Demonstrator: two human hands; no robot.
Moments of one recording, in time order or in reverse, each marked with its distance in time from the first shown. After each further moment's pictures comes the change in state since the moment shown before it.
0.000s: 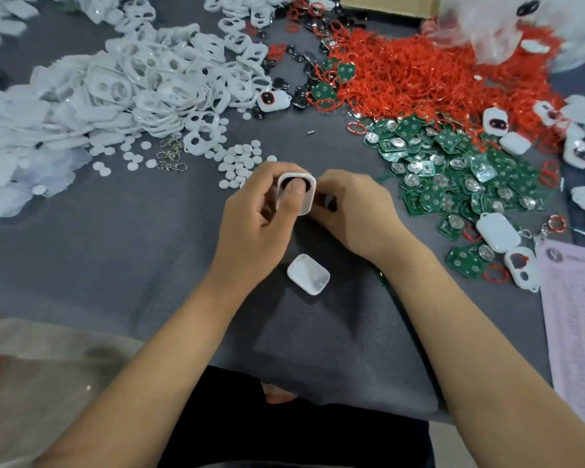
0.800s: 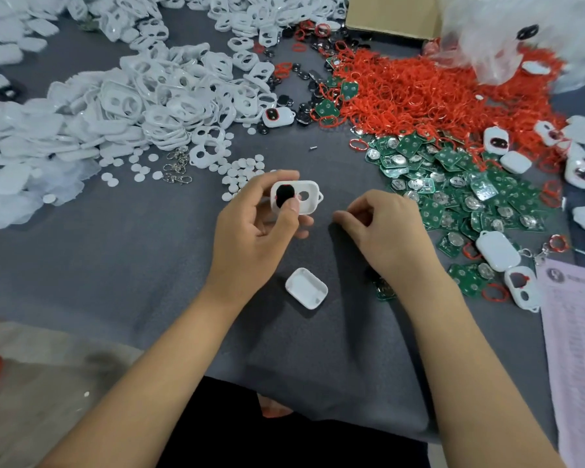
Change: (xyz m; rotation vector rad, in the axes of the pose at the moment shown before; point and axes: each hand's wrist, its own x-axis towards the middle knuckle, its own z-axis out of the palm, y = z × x) left_hand -0.002 0.000 0.001 -0.272 0.061 -0.101; right_hand -0.017 0.016 -0.019 0.030 0.086 0.295
